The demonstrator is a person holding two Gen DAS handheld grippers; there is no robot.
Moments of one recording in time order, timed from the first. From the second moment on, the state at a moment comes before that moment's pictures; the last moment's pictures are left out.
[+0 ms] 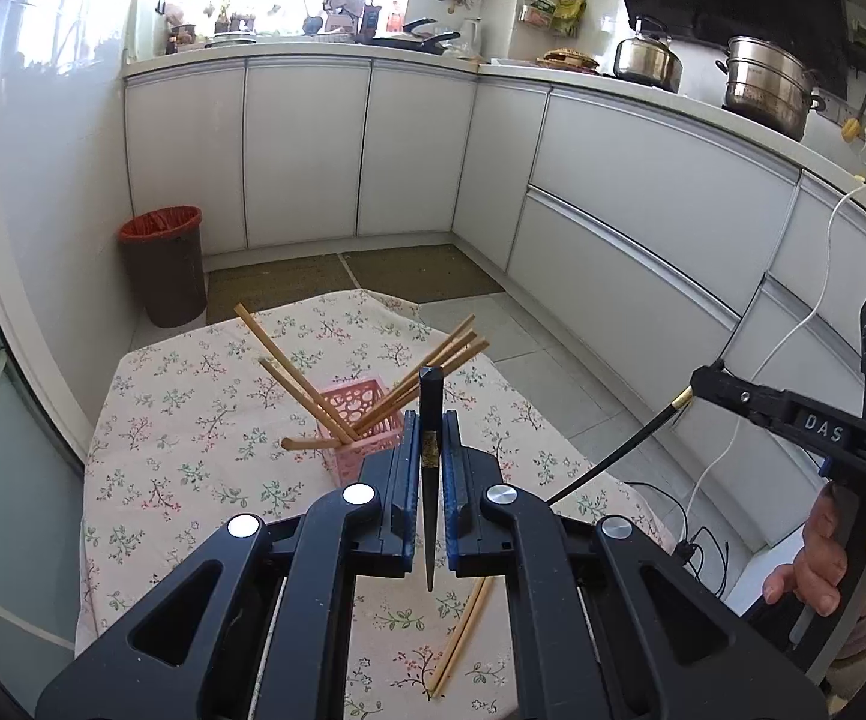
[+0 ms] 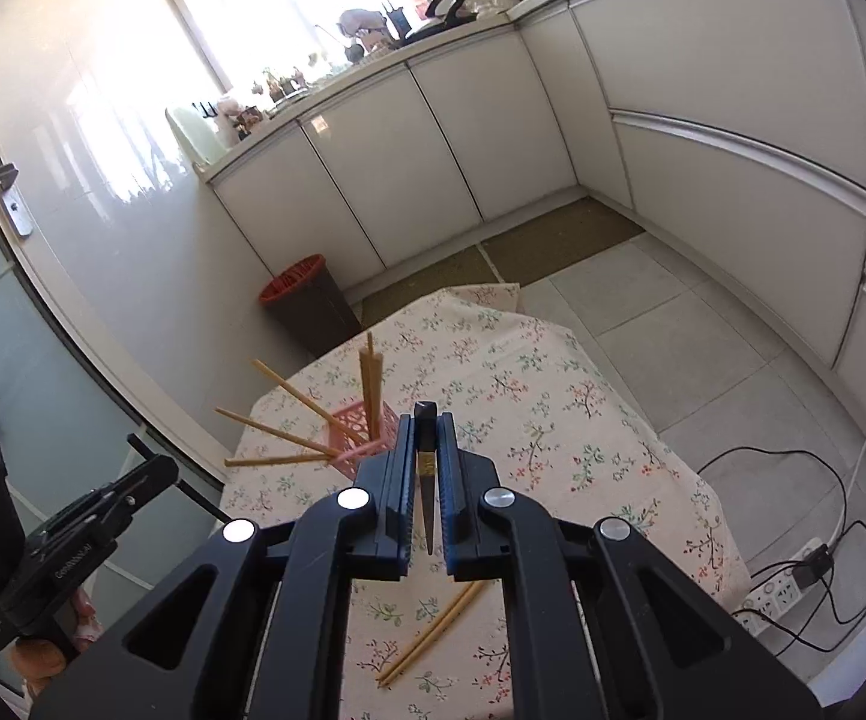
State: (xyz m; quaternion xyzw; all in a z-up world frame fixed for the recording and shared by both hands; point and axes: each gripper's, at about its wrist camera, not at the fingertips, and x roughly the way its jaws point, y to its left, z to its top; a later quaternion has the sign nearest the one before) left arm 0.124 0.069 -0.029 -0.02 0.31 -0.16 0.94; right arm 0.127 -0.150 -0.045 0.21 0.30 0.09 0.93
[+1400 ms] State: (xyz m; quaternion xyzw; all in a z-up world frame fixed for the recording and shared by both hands) left arm 0.211 0.118 0.003 -0.14 0.22 -0.04 0.97; right arm 0.292 -0.041 -0.045 0.14 0.24 0.14 0.95
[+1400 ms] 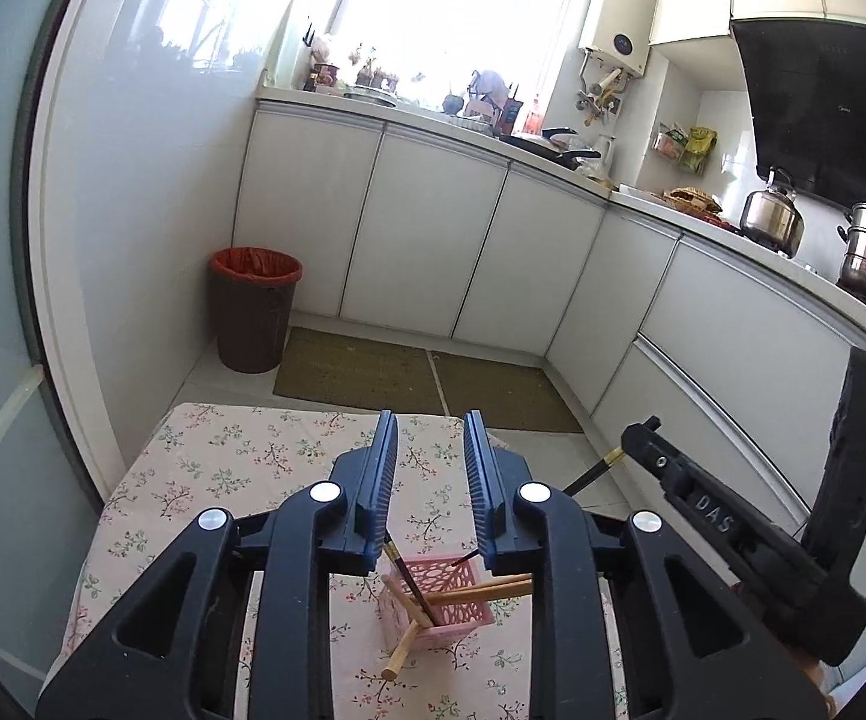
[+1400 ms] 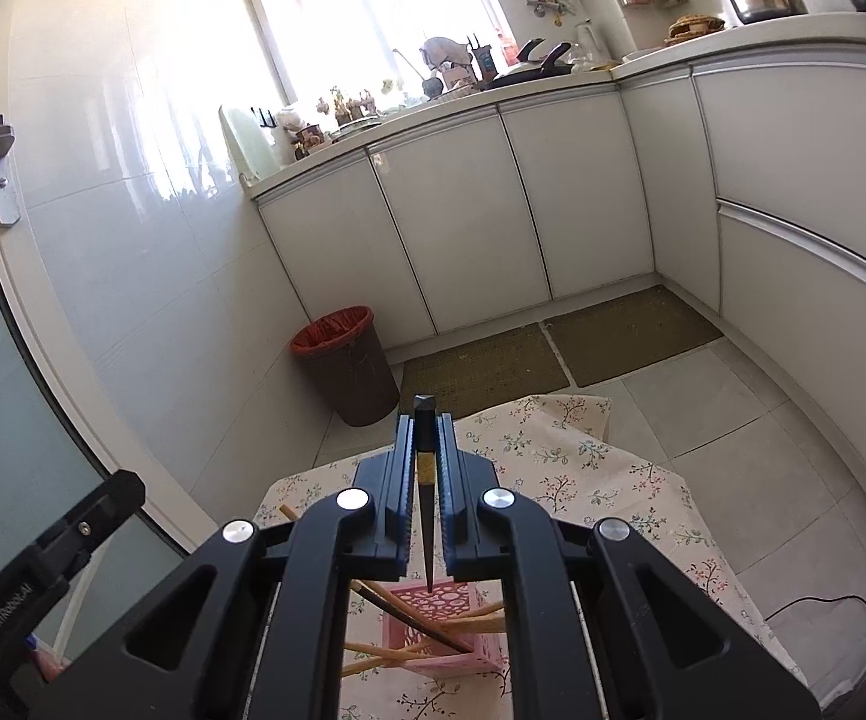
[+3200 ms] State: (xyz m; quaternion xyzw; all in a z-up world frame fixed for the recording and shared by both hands) left arm 0.205 -0.059 -0.213 0.17 0.47 -0.11 0.86; right arm 0.156 -0.229 -0.130 0.27 0.36 -0.09 0.89
